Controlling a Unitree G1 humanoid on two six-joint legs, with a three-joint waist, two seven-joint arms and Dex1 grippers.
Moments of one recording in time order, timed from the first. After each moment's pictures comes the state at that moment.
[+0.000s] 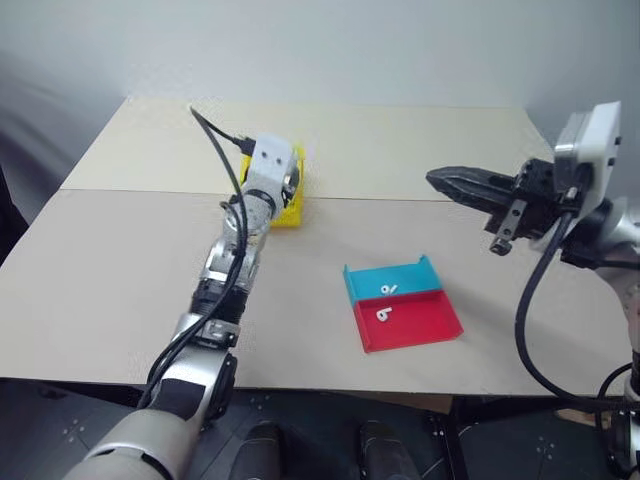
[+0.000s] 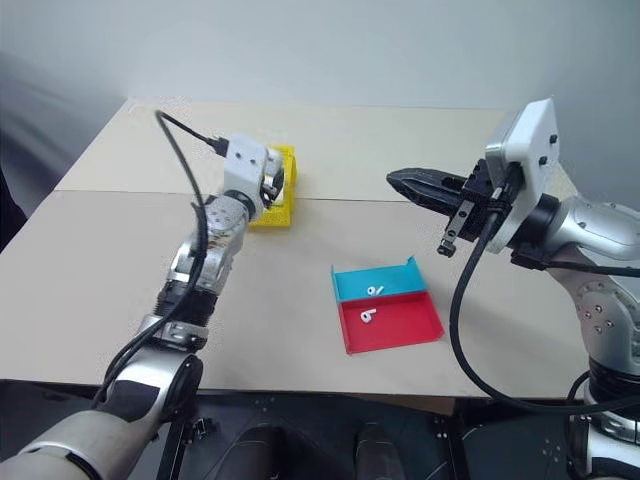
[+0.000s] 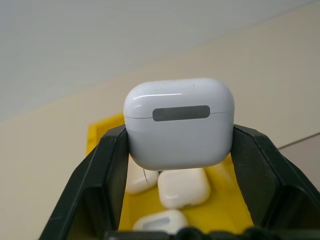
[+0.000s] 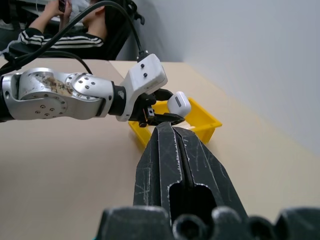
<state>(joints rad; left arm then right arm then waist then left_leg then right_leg) -0.99 0.16 -0.03 0.61 0.09 0.31 -0.03 -0.50 -0.86 -0.25 -0.47 0.78 0.65 0.74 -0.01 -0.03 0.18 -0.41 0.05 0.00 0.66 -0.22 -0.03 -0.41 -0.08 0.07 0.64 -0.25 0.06</state>
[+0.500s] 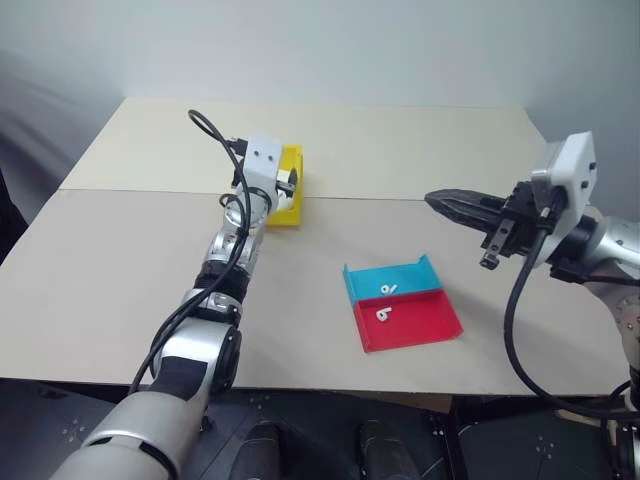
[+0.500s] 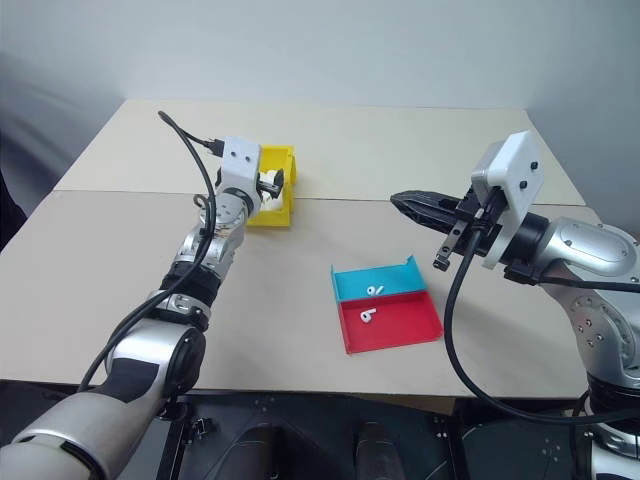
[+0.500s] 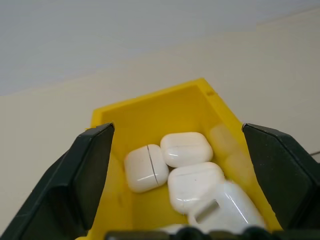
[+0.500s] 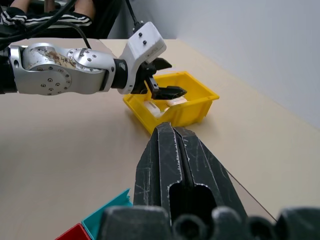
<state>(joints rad) -1.06 0.18 0.05 0.83 0.01 0.06 -0.09 -0.44 -0.87 -0.24 -0.49 0.75 0.66 0.73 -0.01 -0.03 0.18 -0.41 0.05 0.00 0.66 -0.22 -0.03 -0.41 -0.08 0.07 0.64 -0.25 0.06</state>
